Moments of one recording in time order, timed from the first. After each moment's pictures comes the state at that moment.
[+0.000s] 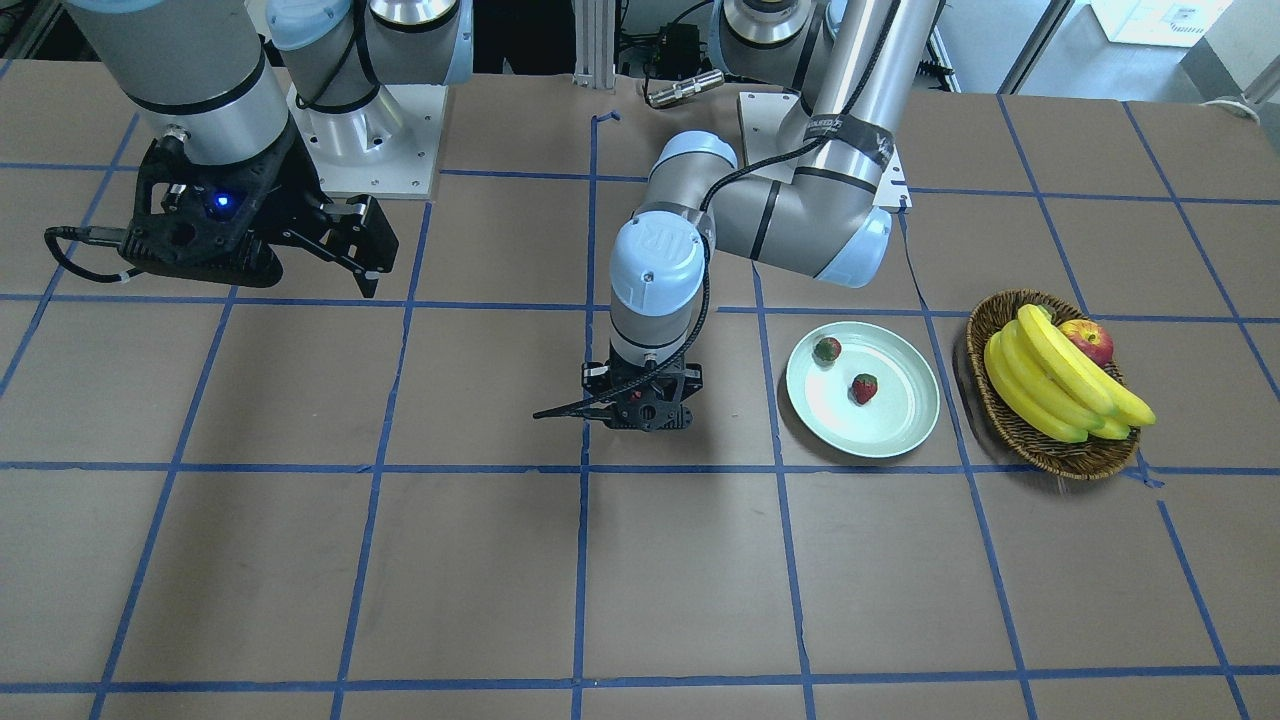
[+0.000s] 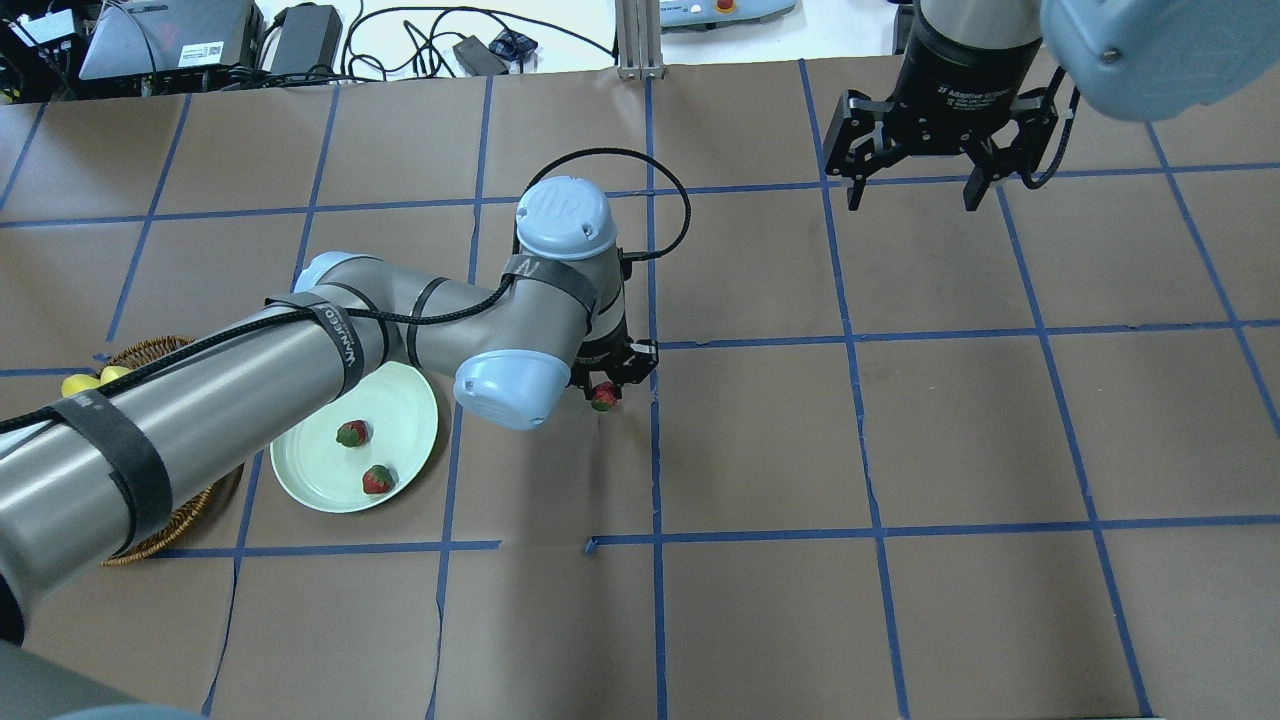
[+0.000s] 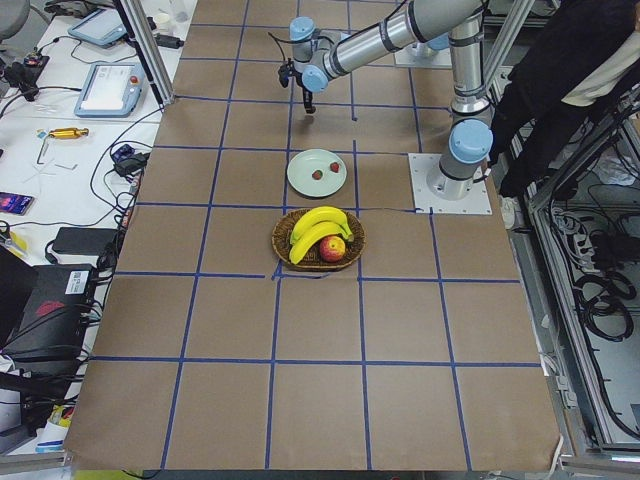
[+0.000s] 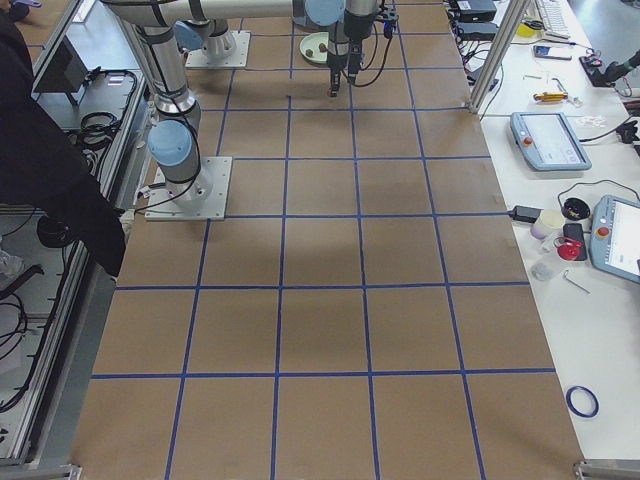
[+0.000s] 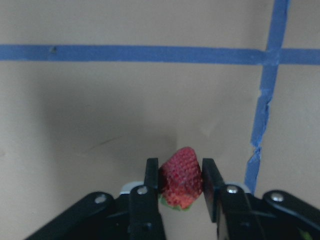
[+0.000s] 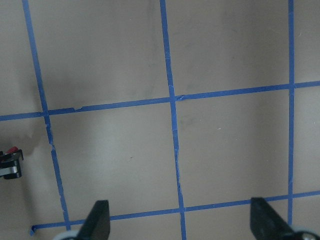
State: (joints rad) left arm -1.89 -1.97 -1.84 -0.95 1.57 -0.32; right arm 1.63 -1.47 1.46 -1.52 -1.61 0.15
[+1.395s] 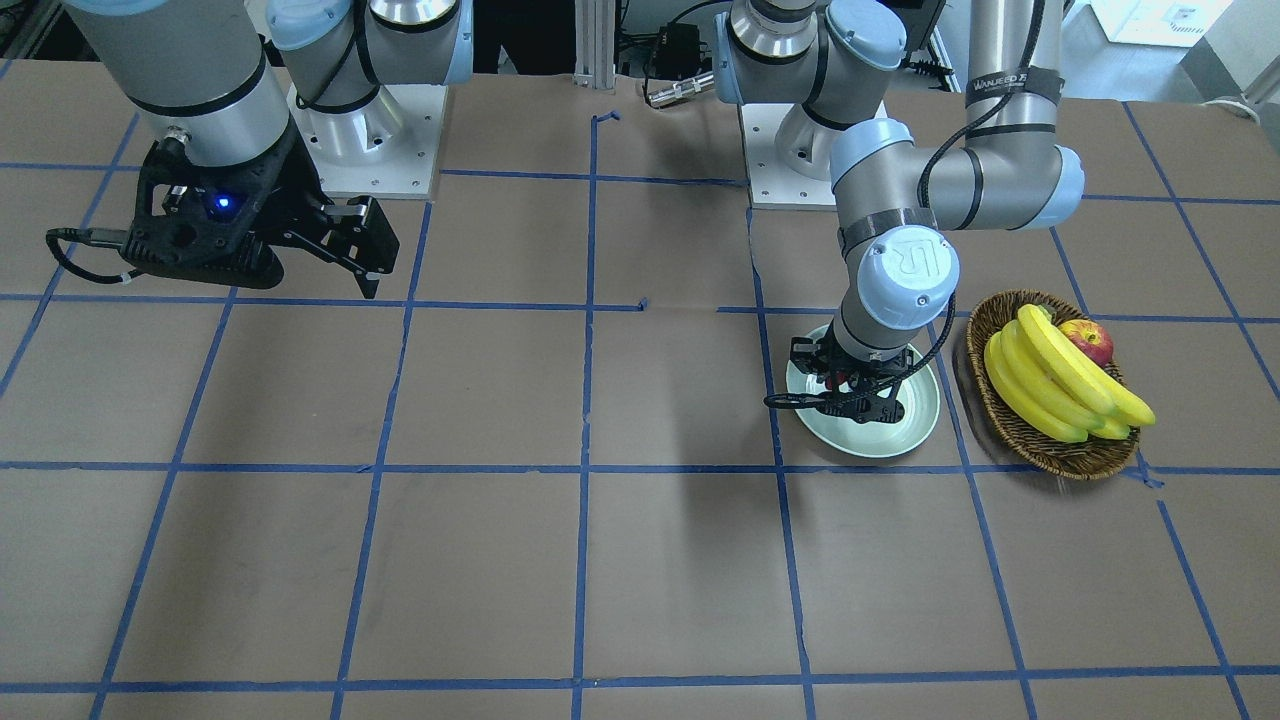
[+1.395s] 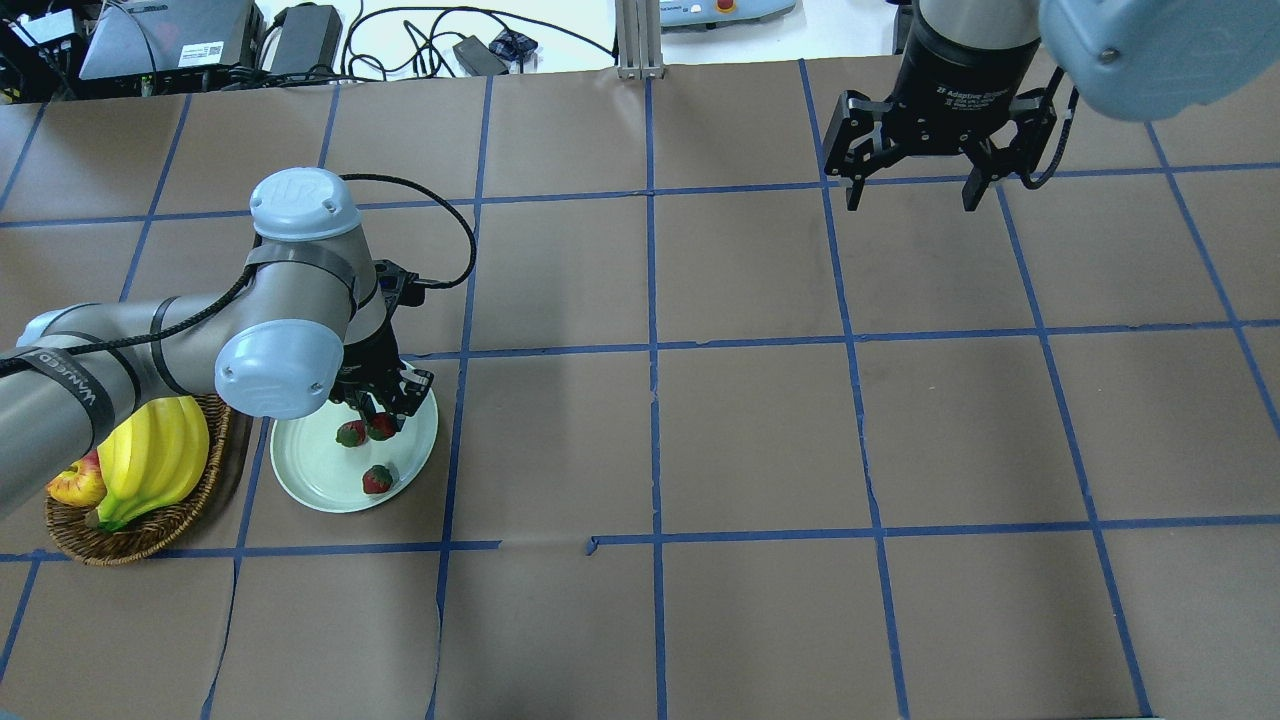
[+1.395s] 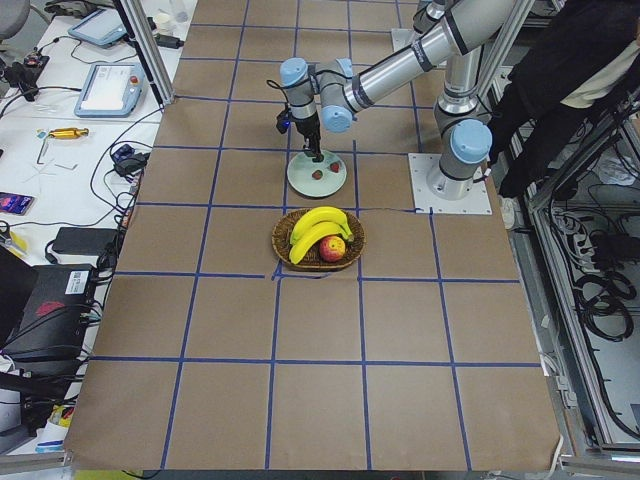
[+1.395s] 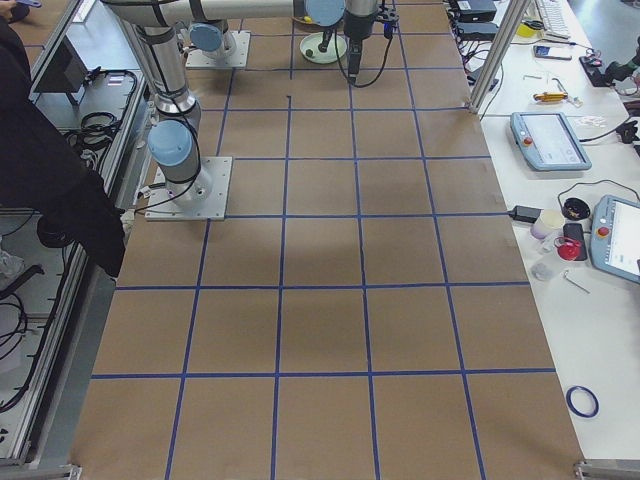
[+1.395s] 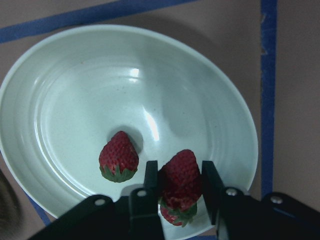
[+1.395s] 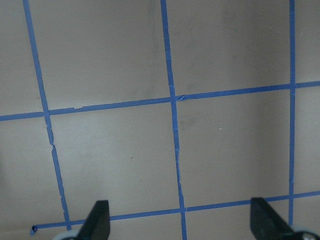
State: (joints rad) left arm -1.51 -1.80 -2.01 -1.10 1.72 0.21; right arm 1.63 -1.47 1.46 -1.52 -1.60 0.15
